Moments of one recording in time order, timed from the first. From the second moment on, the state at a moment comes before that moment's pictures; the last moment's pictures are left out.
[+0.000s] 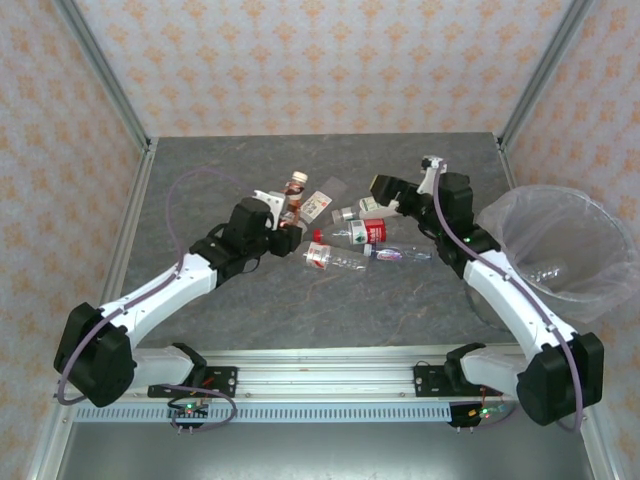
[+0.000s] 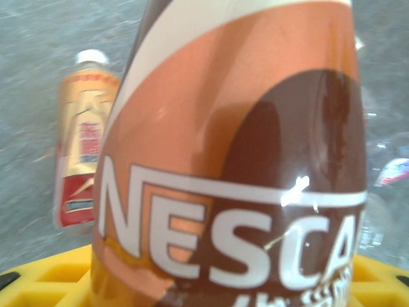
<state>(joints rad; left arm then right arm) -0.54 1.26 0.86 -0.24 -0.02 -0.27 0.34 1.15 0.91 -0.08 -0.21 0.58</state>
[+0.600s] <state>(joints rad) -0.66 1.34 0.90 -0.12 0.14 -0.19 0.49 1.30 0.97 0.07 -0.37 0.68</state>
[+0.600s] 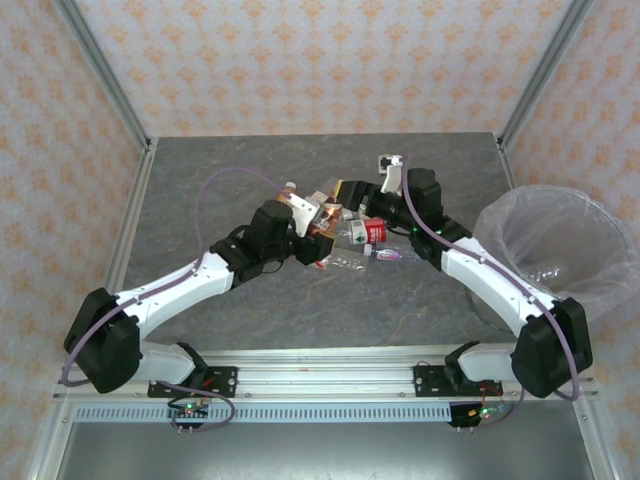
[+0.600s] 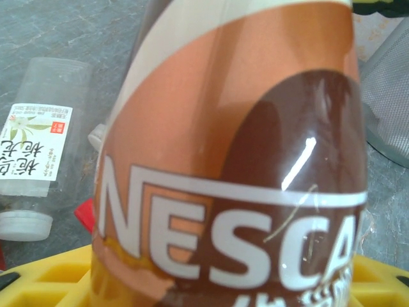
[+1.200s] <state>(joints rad) -0.66 1.38 0.93 -0.09 0.16 -0.17 0.49 1.33 0.97 0.14 -0.34 0.72</state>
